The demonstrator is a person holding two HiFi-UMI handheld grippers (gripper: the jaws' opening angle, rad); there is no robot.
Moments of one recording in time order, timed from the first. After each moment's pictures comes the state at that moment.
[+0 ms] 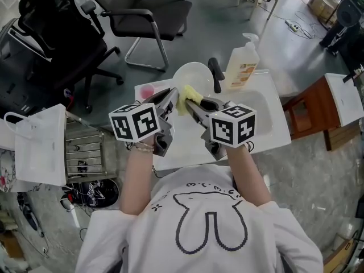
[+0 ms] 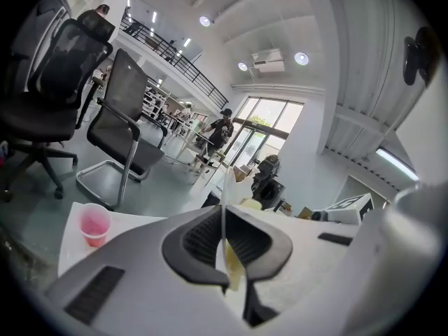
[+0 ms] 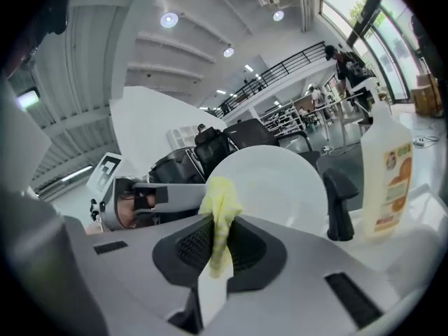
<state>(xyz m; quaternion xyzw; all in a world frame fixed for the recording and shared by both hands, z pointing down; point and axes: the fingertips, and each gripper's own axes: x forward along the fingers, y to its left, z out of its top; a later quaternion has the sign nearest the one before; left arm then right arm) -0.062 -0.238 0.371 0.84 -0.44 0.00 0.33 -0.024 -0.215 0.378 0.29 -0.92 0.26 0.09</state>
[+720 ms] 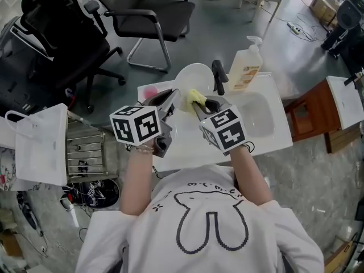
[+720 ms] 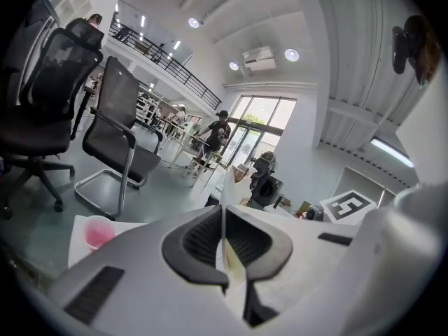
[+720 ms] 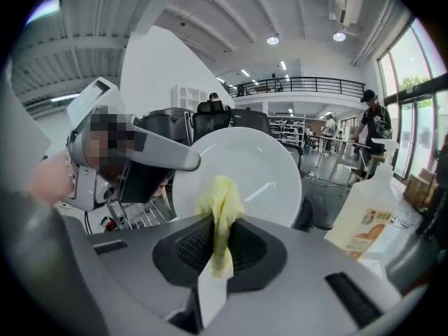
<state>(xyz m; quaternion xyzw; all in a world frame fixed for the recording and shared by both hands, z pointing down) -0.069 -0.236 0.365 0.85 -0.43 0.01 0.30 -0.019 -0.227 0.409 0.33 -0.90 0.09 0.25</state>
